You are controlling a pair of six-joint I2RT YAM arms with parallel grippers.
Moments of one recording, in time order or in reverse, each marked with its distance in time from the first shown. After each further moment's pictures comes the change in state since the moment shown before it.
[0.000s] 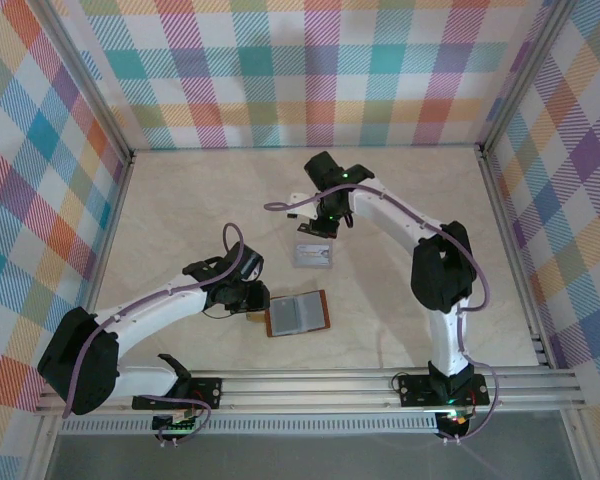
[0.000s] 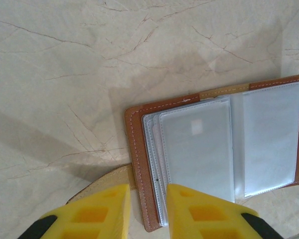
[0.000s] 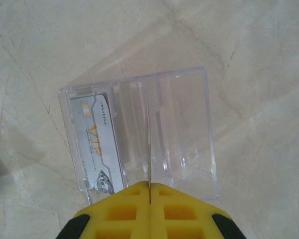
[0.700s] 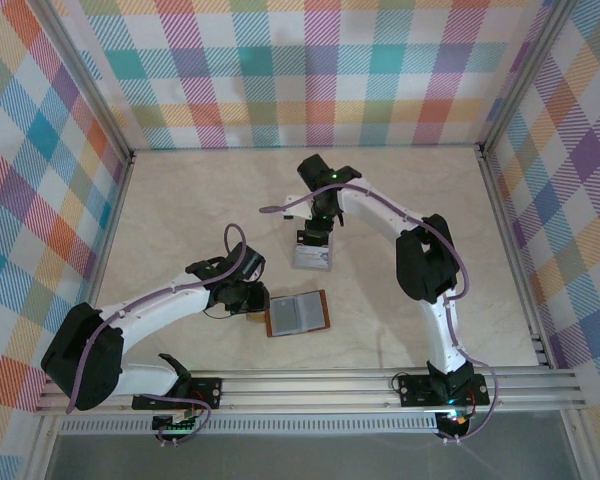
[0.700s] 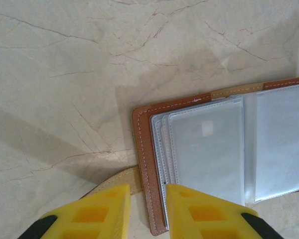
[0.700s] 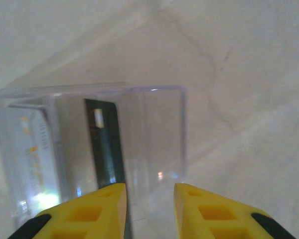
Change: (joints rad) left arm 0.000 0.026 0.000 -0.002 -0.008 0.000; right arm -0.010 0.118 0.059 0.073 0.080 -0.026
